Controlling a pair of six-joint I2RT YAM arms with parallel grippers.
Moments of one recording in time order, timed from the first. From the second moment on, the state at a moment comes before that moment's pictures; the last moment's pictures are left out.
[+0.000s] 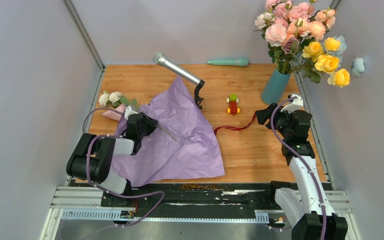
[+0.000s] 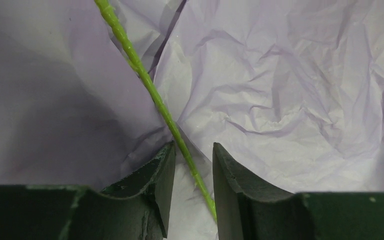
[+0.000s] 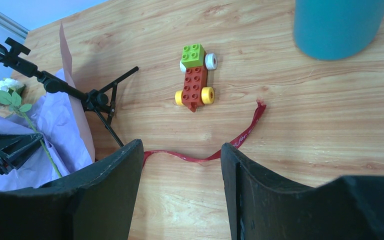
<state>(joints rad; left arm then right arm) -0.21 1.51 0.40 0.60 -0.07 -0.87 -0.08 0.83 0.57 -0.03 -0.33 0.36</state>
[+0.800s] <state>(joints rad) -0.21 1.64 0.39 0.77 -0.09 -1.01 -0.08 0.85 0.57 -0.02 -0.34 0.36</state>
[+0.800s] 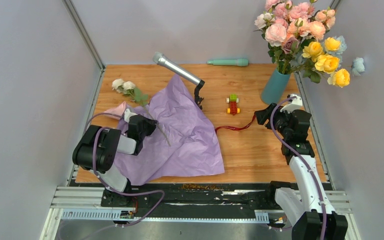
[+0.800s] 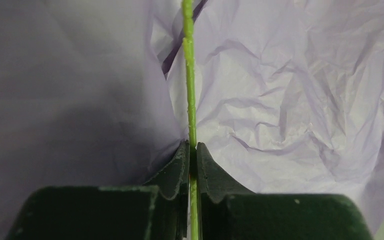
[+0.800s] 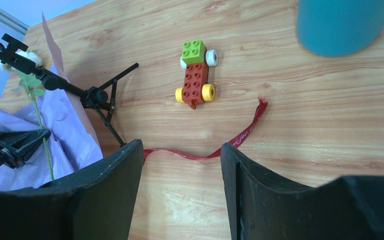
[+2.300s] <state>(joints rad) -0.42 0.63 0.49 0.33 0.17 -0.42 -0.01 0.82 0.64 0.04 -0.84 0.38</state>
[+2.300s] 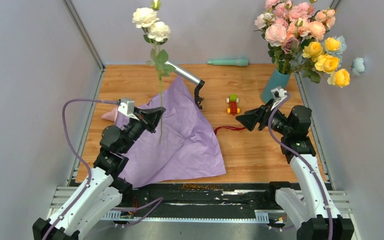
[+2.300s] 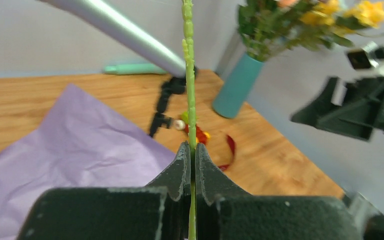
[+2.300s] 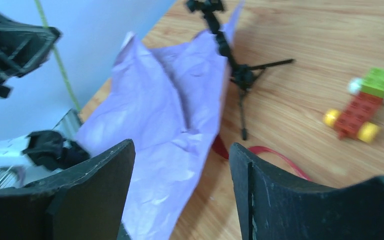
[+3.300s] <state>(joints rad) -1.02 0.91 0.47 0.68 0.10 -0.45 0.45 0.99 0.85 0.37 -0.73 0.65</state>
